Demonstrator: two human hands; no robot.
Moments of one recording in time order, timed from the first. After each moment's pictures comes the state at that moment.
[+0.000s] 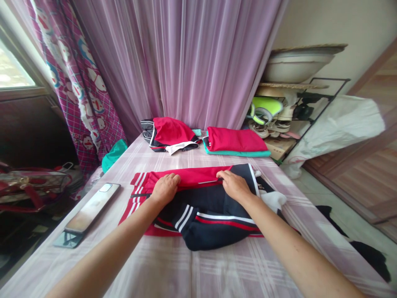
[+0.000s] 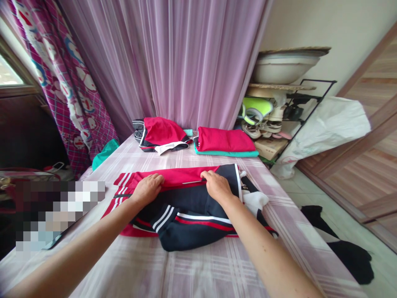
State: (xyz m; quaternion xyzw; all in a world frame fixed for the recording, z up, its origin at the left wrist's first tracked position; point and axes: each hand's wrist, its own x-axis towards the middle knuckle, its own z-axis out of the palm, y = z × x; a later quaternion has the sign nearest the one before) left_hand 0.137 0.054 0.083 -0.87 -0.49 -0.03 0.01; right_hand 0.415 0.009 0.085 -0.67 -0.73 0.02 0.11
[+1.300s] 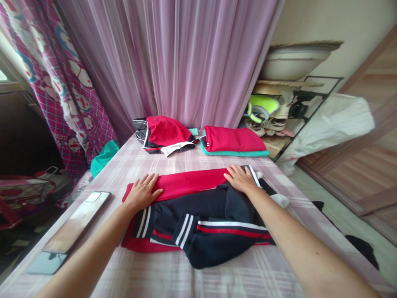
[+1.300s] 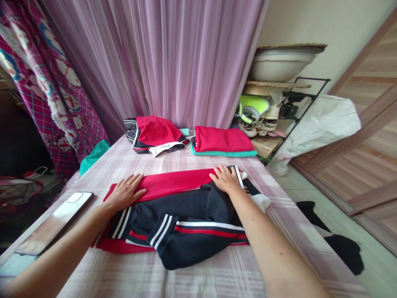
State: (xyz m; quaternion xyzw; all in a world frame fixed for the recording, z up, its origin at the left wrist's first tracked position) left_hand 0.060 0.096 0.040 -0.84 -0.54 -0.04 0.00; right_hand 0.472 0.065 0.041 -0.77 -0.63 0.05 -0.04
